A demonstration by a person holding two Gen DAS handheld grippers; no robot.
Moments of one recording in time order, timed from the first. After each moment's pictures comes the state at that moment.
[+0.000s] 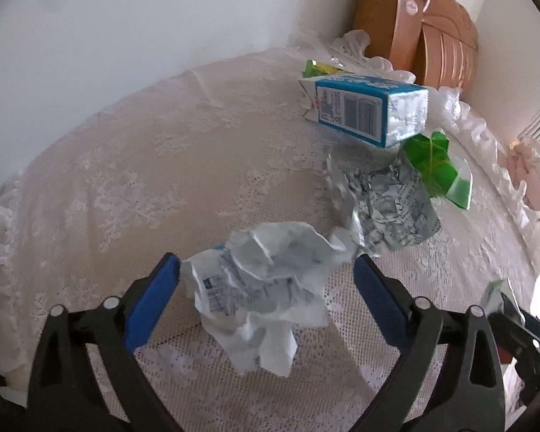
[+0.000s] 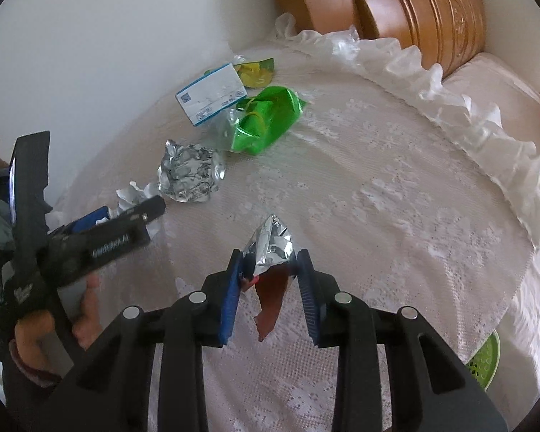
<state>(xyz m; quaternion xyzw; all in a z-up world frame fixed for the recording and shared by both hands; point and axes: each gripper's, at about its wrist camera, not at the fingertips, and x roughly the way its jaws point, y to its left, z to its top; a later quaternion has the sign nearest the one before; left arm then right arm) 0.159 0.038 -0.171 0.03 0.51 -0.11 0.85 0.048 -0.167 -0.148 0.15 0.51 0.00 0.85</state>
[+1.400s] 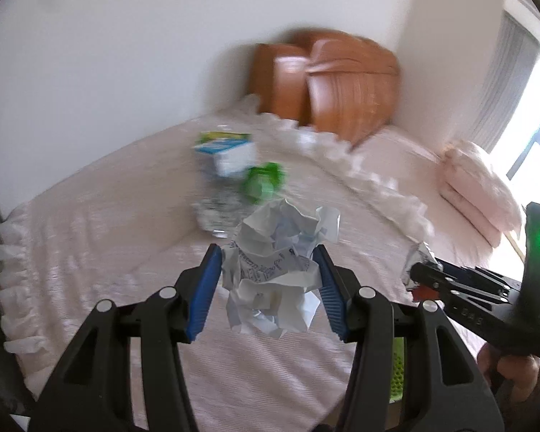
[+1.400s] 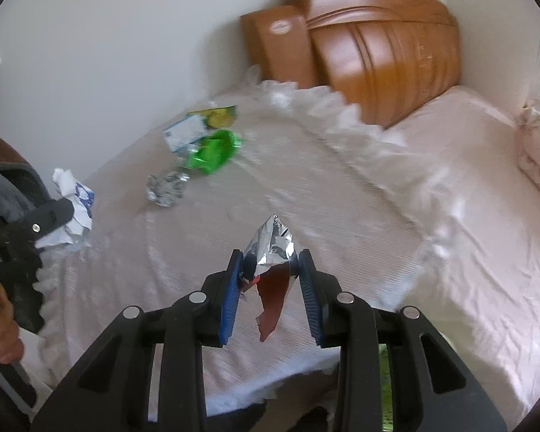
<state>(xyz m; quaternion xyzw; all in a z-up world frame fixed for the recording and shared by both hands) -0.001 -0.006 -0.040 0.01 0.42 -0.23 0.88 -0.051 -0.234 -0.095 0.12 0.44 -0.03 0.89</state>
